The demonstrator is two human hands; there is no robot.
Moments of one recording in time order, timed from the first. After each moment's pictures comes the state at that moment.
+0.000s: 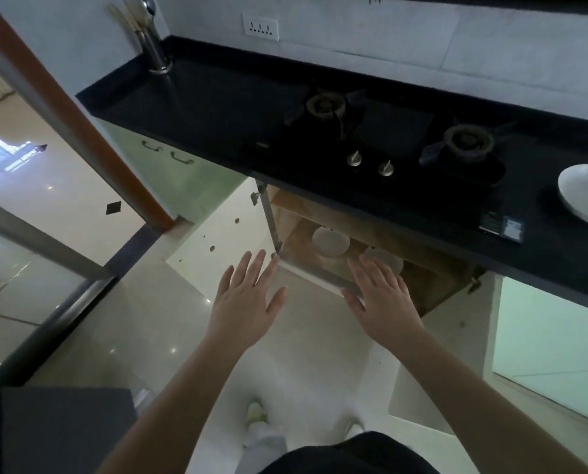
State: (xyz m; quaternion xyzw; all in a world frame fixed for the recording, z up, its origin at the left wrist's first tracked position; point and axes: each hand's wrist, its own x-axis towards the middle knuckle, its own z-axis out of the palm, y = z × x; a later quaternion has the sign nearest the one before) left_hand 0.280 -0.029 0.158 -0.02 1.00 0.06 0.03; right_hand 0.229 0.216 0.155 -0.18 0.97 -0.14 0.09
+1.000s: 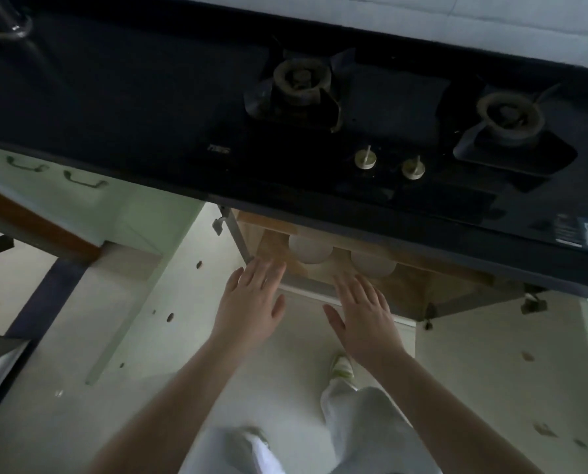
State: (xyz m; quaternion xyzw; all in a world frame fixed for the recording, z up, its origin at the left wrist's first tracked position) left_hand 0.045 -0.125 -0.005 0.17 0.98 0.05 0.06; right_hand 0.075 0.092 0.005 -0.06 0.98 -0.13 0.14
